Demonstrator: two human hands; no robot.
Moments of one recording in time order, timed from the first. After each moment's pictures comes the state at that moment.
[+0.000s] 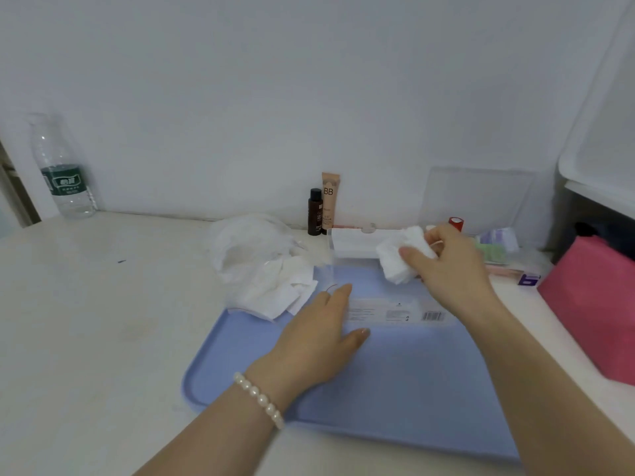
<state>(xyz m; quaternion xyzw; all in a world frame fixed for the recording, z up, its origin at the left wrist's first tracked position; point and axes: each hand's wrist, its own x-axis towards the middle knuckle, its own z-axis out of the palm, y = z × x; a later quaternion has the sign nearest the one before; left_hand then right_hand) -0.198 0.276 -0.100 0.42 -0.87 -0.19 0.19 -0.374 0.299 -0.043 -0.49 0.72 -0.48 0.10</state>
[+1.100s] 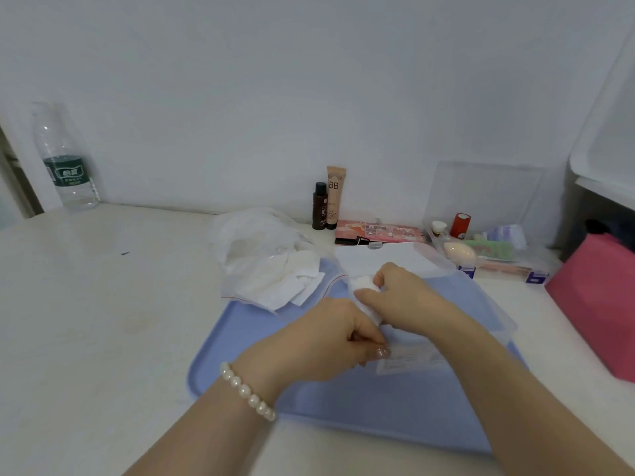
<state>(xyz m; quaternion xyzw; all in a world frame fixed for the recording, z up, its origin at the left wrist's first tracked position) -0.189 0.280 -0.080 0.29 -0.87 -0.37 0.15 -0.327 0.292 -0.057 -0.57 0.76 -0.21 0.23</state>
